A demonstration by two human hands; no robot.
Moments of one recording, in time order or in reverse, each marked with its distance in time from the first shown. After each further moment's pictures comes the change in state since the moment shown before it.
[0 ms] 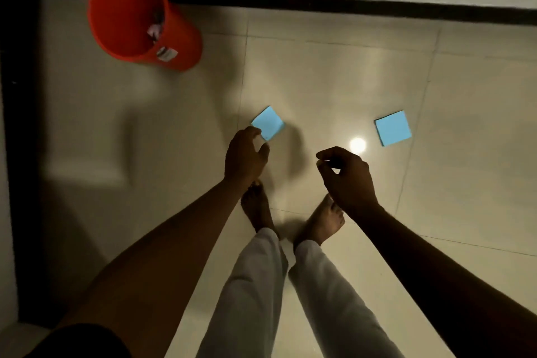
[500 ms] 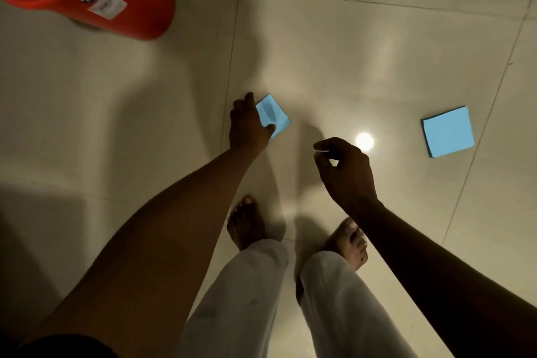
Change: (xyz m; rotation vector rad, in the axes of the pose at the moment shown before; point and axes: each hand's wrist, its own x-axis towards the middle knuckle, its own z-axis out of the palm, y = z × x) left_hand 0.173 -0.094 0.137 0.186 -0.037 -0.113; right_hand 0.141 0.104 0.113 -0.016 0.000 0.008
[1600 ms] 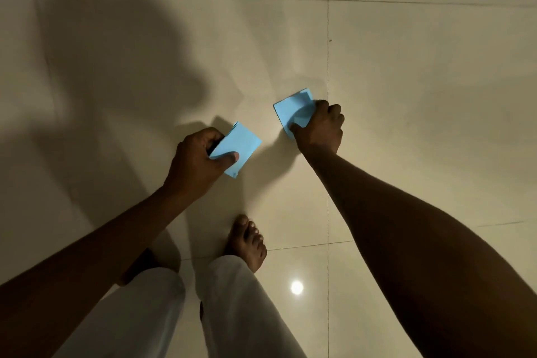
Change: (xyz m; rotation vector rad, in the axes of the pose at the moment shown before) left_hand -0.124 0.150 0.070 -0.305 -0.198 0.336; right_hand 0.093 0.182 -0.159 -0.448 0.428 0.281
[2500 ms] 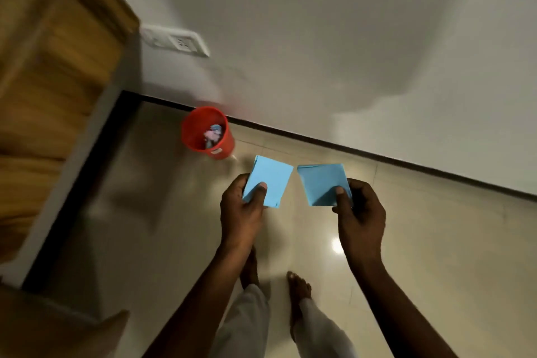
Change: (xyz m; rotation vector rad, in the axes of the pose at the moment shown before) left_hand -0.350 0.312 -0.390 -0.581 0.649 -0.094; right_hand -0.391 -0.257 -0.498 0.999 -0.064 -0.425
